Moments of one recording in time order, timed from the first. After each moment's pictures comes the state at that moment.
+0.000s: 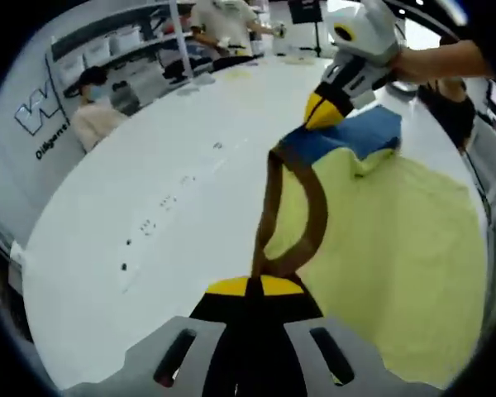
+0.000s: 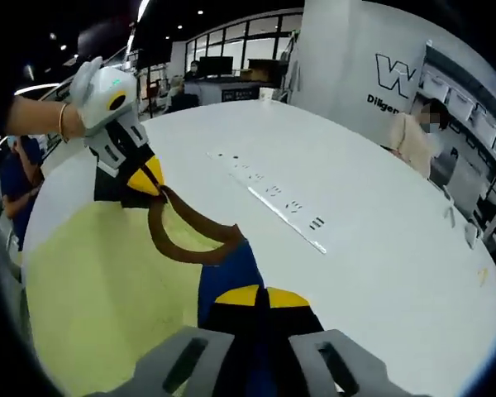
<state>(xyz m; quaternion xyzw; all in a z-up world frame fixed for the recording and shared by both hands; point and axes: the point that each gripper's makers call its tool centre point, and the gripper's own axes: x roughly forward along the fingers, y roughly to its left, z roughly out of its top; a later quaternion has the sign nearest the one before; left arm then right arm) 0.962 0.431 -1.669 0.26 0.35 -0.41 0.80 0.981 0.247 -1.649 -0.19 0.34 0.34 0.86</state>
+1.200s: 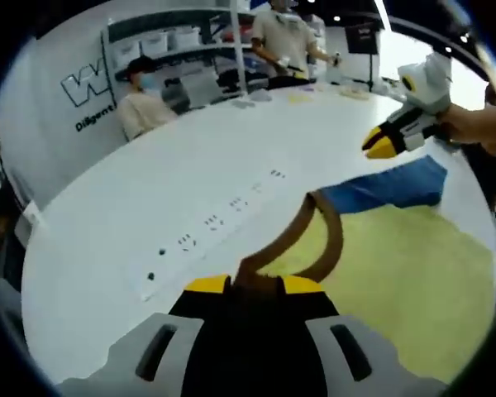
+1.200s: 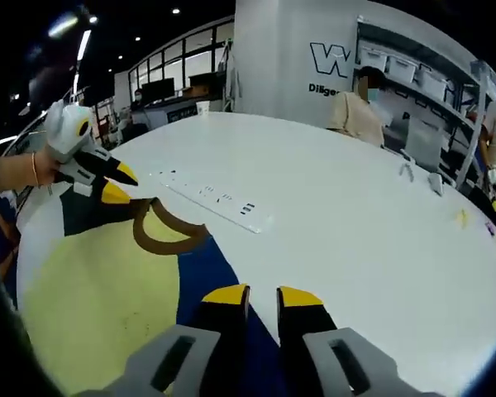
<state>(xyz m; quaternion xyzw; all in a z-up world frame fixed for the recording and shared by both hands) 0.995 0.429 -1.641 0.16 0.32 -0.33 0.87 0.983 0.179 -1.635 -0.11 0.33 0.26 0.90</state>
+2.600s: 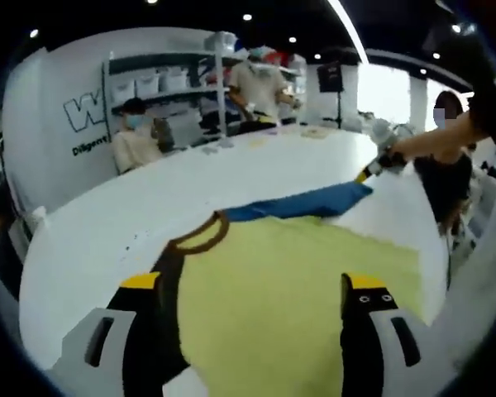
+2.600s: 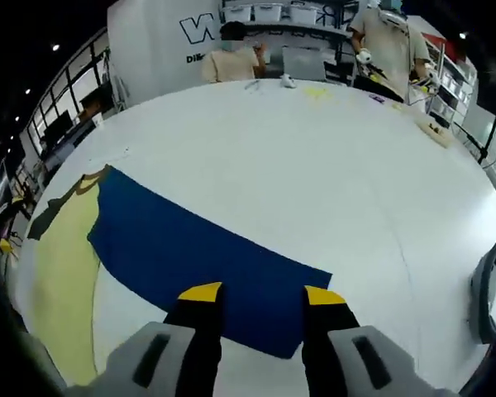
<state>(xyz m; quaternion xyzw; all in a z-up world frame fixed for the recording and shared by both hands) 0.793 0.426 -1.568 0.11 0.24 -0.38 0.89 0.796 -0.064 -1.662 0.02 0.44 0.00 0.90</state>
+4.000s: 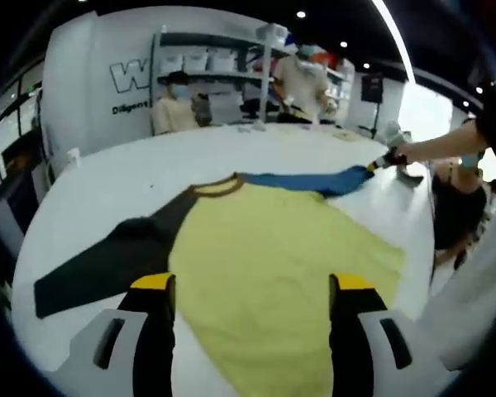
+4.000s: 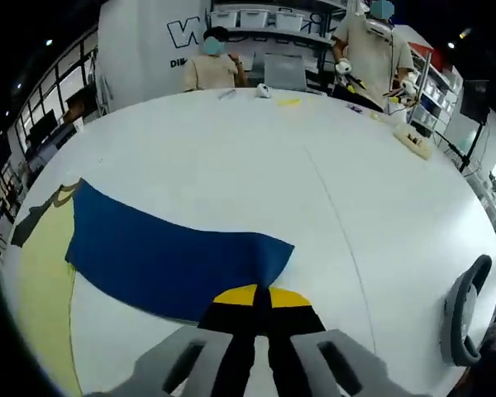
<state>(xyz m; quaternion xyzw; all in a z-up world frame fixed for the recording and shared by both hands) 0.715 0.463 -1.587 0.05 0.29 -0.28 0.91 0.837 -0.108 -1.630 -0.02 0.41 -0.04 0.91</state>
